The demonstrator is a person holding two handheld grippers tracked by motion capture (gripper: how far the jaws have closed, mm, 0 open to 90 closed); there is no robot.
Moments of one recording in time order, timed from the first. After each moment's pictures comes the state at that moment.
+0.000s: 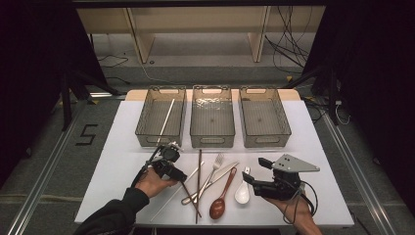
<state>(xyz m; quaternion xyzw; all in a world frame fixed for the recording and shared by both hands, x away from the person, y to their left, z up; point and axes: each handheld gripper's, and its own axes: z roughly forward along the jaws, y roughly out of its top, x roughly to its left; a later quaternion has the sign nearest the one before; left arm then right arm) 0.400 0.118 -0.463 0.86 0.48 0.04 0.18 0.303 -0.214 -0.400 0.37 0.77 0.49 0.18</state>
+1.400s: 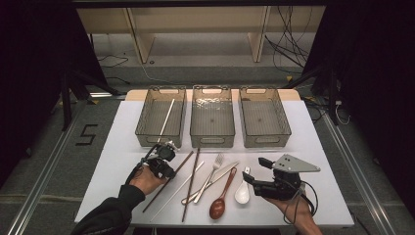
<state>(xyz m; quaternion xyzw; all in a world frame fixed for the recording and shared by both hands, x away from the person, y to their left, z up) 0.407 0.133 -0.463 0.87 0.46 0.03 0.16 0.303 -0.214 -0.399 0.37 0.77 0.49 0.19</state>
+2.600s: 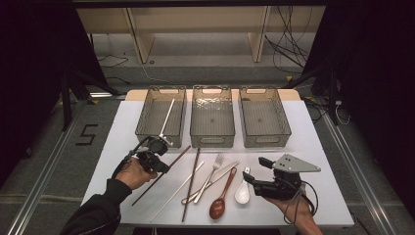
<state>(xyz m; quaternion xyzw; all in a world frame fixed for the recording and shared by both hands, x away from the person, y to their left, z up) 0.401 0.154 -0.416 0.89 0.42 0.04 0.19 0.302 -0.215 -0.399 0.37 0.77 0.49 0.19</state>
